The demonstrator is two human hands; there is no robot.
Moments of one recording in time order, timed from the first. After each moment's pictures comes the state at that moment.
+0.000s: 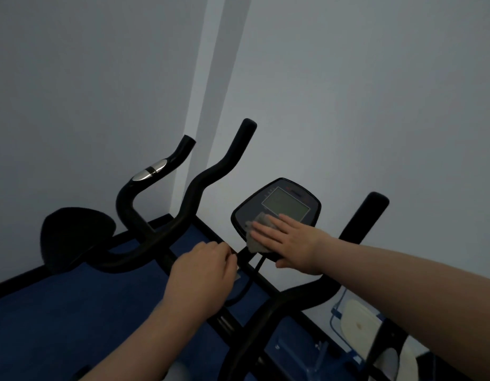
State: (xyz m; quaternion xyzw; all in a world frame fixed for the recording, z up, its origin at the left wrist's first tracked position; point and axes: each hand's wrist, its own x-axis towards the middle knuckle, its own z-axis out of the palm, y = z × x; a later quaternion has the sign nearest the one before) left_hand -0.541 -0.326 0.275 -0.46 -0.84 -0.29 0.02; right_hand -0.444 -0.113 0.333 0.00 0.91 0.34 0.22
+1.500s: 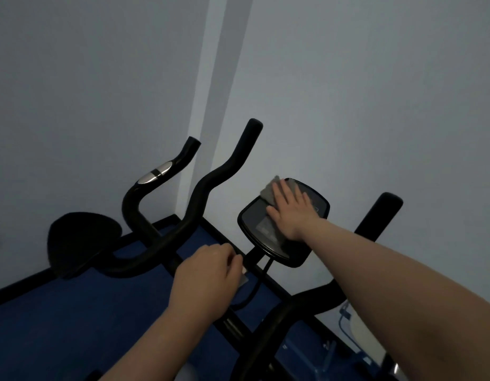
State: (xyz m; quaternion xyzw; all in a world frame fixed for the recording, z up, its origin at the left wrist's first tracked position) left_hand -0.544 -0.328 0.280 -0.43 -0.83 -0.35 -0.02; right_hand -0.507 -0.085 0.321 0.33 0.94 0.08 0.07
